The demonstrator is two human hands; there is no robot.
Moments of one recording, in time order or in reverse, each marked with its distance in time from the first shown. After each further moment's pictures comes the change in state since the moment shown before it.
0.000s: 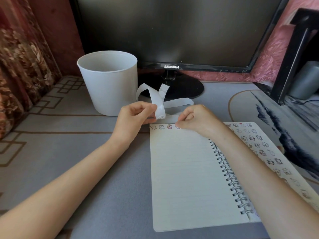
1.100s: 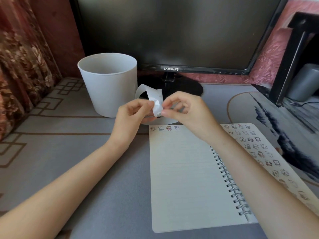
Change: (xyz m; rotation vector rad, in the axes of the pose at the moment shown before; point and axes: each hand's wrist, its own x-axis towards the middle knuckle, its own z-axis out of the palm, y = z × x) left_hand -0.003 0.008 0.001 -0.079 0.014 0.073; right_hand -0.010 -0.024 0.005 0.248 0.087 -0.424
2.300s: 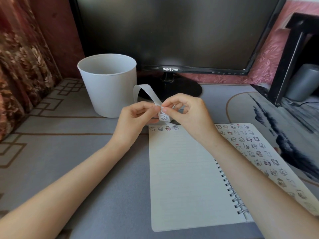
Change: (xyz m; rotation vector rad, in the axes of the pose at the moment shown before) left_hand -0.005 0.001 0.003 0.050 -0.098 0.043; right_hand -0.002 0.004 0.007 -0.019 0.130 -0.090
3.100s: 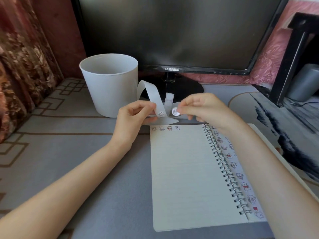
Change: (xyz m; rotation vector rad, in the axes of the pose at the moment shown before) left_hand 0.001 -0.002 -0.003 -0.065 0.120 -0.040; right_hand 0.010 -0.008 -0.038 0.054 -0.213 0.412
